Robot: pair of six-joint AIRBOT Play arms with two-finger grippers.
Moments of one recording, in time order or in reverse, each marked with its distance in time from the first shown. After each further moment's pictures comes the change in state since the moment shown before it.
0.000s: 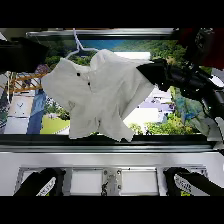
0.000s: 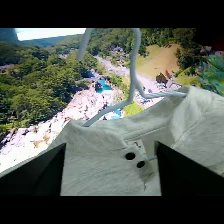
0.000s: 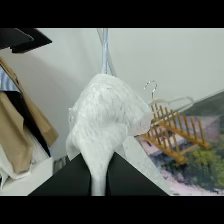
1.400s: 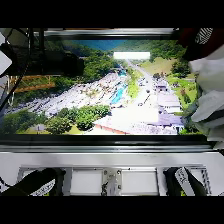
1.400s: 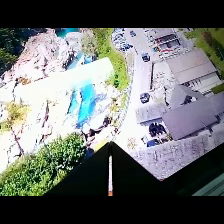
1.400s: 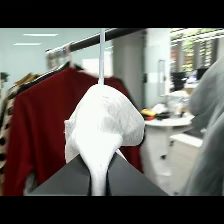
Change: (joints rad) left arm -0.197 -0.269 -0.001 -0.001 -0.017 -0.018; right arm -0.844 0.293 0.202 -0.043 -1.090 -0.161
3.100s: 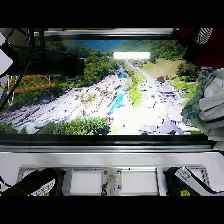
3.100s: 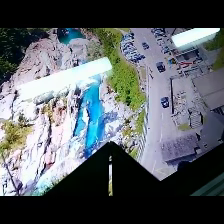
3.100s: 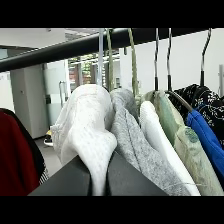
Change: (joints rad) left arm 0.000 -0.003 0.000 -0.002 -0.002 -0.013; right arm -0.072 -0.210 0.287 -0.073 -0.314 -0.035
